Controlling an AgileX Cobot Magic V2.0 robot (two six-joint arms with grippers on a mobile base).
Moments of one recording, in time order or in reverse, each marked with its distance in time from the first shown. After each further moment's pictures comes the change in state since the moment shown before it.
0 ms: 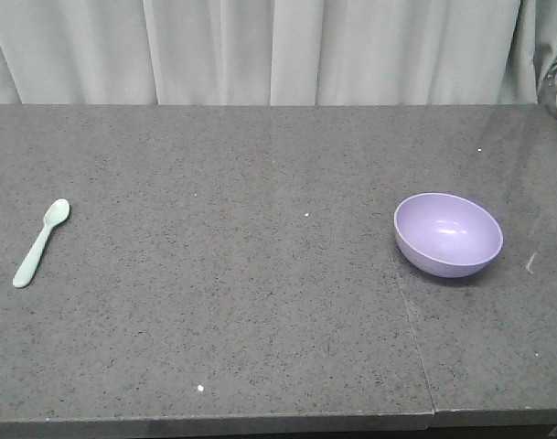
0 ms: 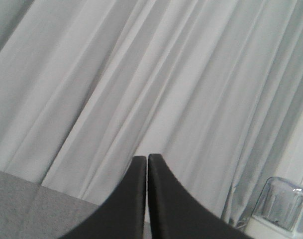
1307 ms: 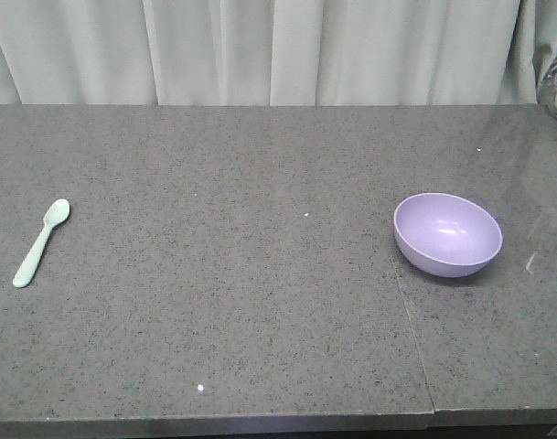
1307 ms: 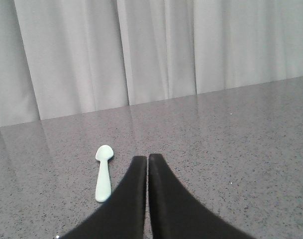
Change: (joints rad) left arm 0.000 -0.019 0.147 0.032 0.223 0.577; right arm 0.000 -0.011 0.177 -0.385 -0.041 0.010
